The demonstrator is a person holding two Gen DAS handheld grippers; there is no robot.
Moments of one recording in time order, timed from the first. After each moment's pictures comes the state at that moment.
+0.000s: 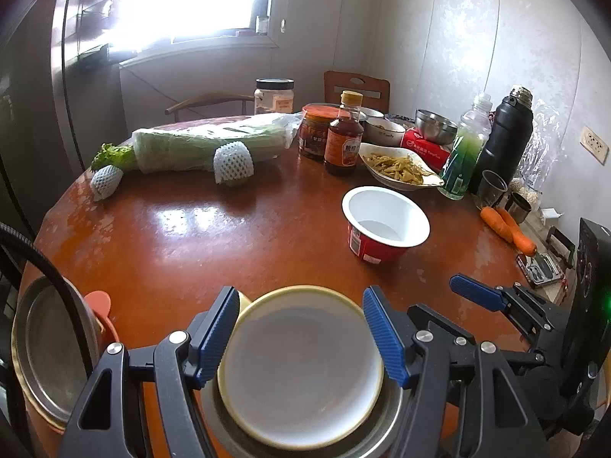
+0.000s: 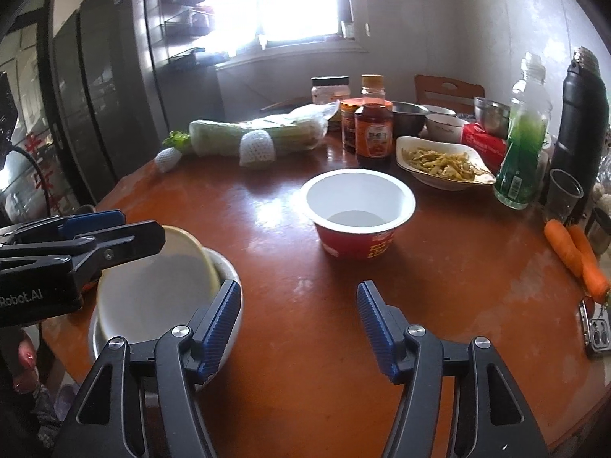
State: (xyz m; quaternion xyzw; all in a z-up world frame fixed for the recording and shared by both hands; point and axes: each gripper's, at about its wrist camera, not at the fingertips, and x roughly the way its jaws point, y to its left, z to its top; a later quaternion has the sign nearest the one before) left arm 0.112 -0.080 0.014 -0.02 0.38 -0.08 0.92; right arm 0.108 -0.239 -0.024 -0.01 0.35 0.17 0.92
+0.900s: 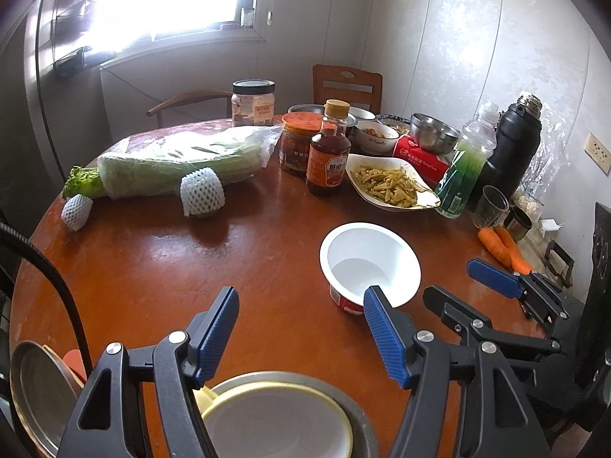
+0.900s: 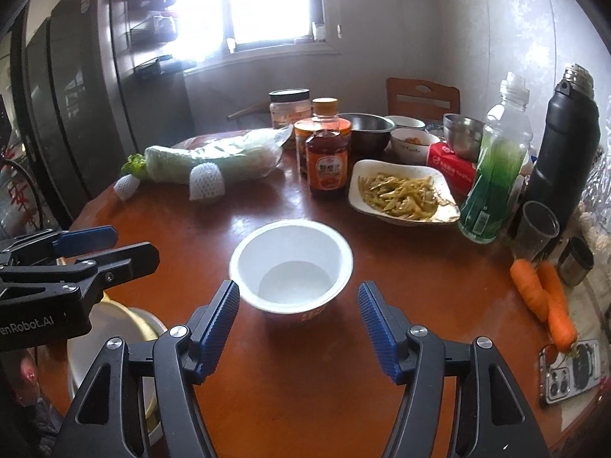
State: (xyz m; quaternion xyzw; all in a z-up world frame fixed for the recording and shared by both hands) left arm 0.179 -0.110 0.035 -0.02 0.40 -0.09 0.91; right arm 0.165 -0.269 0.016 -0.02 0.36 0.12 0.93
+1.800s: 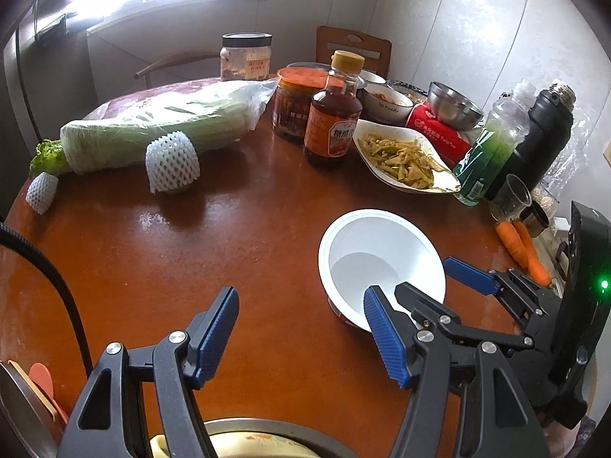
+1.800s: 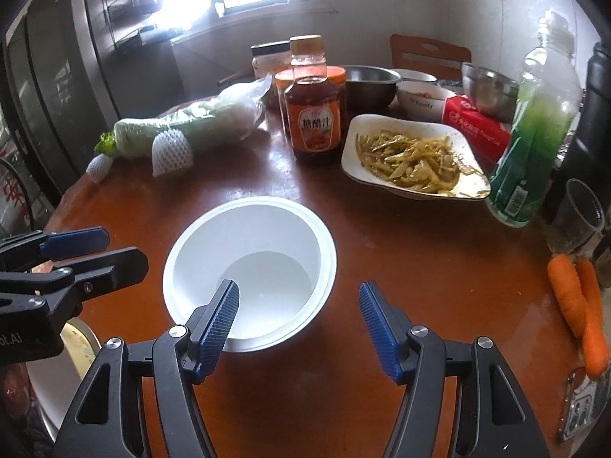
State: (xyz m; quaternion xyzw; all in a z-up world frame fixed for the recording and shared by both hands) left arm 0.237 -0.124 -0.004 -0.03 0.47 -0.10 0.88; right arm 0.237 -0.280 -0.034 -0.01 0.43 0.13 0.89
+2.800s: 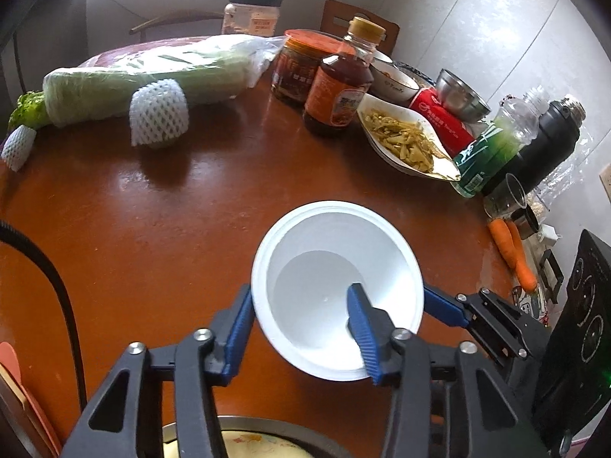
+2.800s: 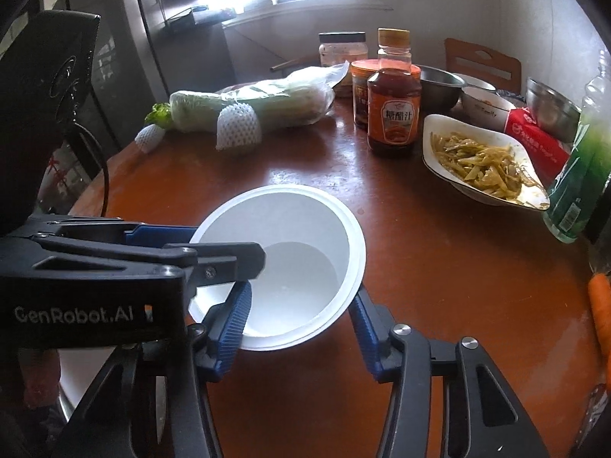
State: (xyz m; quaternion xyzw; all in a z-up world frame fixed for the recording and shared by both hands) left arm 0.248 -0.115 -0.027 -0.09 0.52 -0.12 0.84; right arm 0.221 -0.237 -0.037 -0.03 0.43 0.21 0.88
